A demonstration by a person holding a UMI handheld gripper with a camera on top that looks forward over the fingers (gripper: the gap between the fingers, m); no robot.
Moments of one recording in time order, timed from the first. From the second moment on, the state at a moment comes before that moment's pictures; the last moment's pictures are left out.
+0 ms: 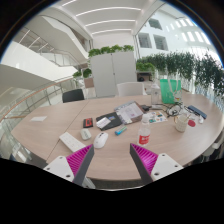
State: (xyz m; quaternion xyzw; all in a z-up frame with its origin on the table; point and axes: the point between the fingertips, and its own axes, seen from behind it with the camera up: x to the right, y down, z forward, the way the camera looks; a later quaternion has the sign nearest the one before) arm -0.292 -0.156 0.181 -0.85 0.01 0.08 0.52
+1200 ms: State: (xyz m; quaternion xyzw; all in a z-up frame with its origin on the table) arm -0.150 0.094 0.057 -0.80 0.01 0.03 0.60
